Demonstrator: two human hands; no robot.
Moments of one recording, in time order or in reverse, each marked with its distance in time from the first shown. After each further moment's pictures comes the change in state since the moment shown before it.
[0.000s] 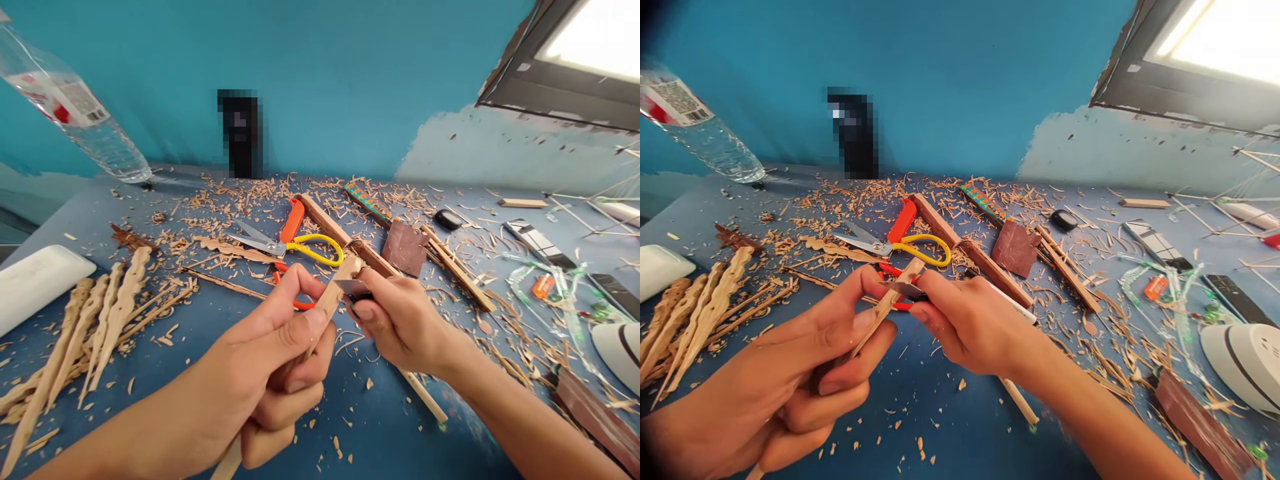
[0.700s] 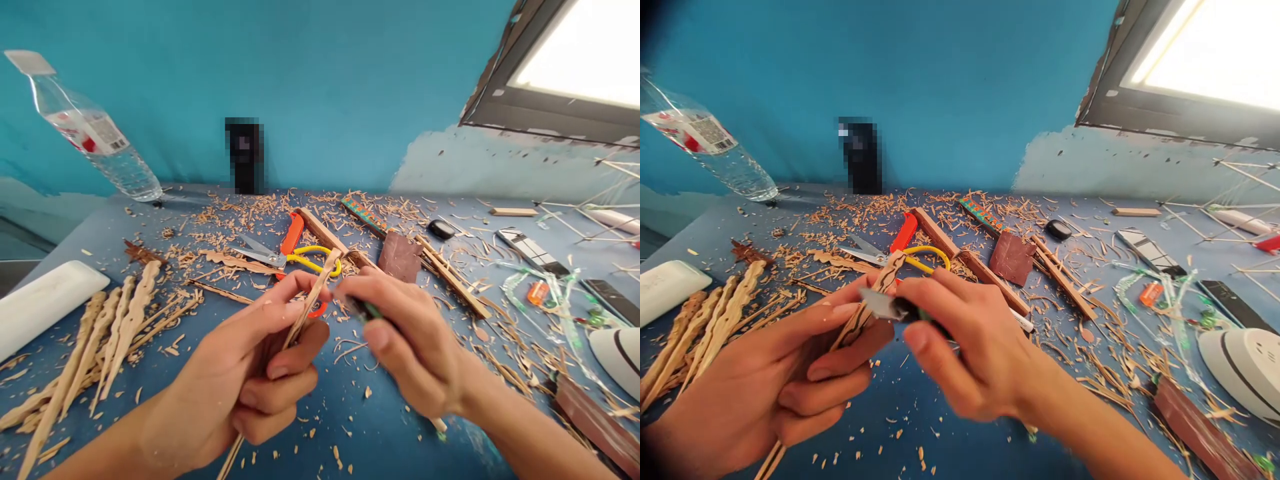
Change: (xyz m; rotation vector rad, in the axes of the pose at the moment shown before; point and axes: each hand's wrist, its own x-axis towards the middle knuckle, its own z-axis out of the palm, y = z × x) left_hand -0.002 0.006 0.002 -0.130 -0.079 0.138; right_hand 0.002 -0.036 -0.009 -0.067 0.143 0.041
